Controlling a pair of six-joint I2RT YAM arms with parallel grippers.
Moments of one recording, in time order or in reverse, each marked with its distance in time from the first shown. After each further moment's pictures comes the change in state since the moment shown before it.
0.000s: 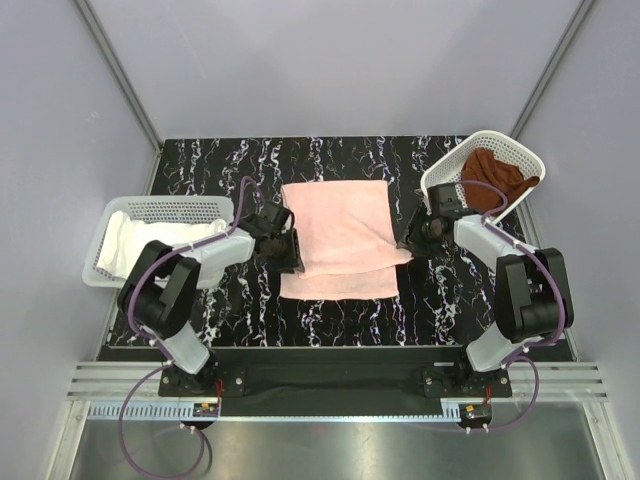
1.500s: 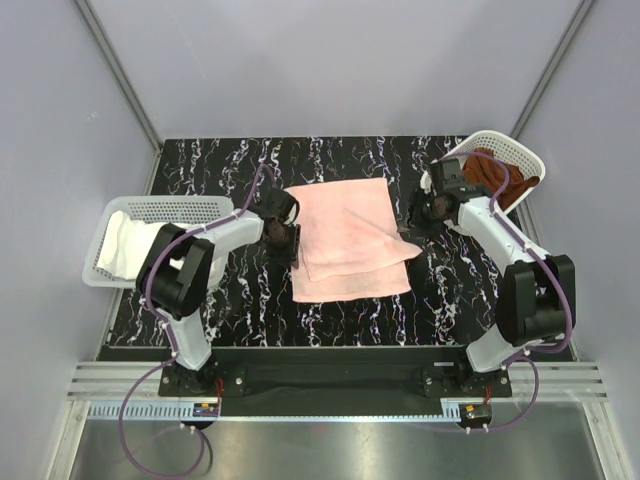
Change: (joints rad) left arm 0.028 0.141 0.195 -0.184 -0.030 0.243; right arm 0.016 -0.015 0.249 -0.212 -0.022 -0.174
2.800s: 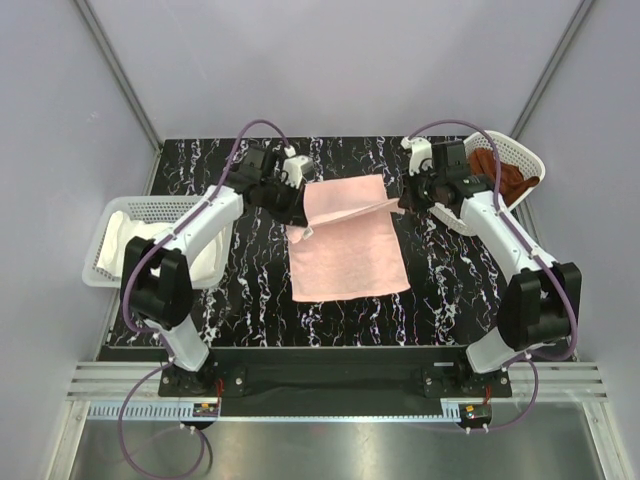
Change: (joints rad) left arm 0.101 -0.085 0.290 -0.077 0.394 0.435; right arm 0.021 -0.022 0.105 0.134 -0.128 -0.610
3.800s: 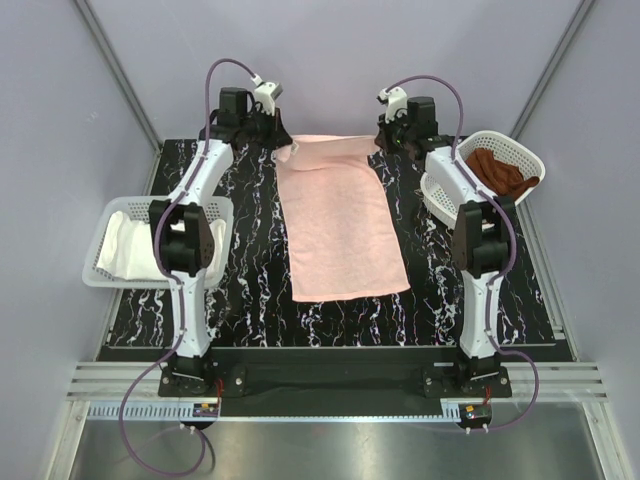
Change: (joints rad) left arm 0.219 0.500 0.691 0.251 0.045 -0.048; right arm -0.005 0.654 0.647 0.337 -0.010 -0.034
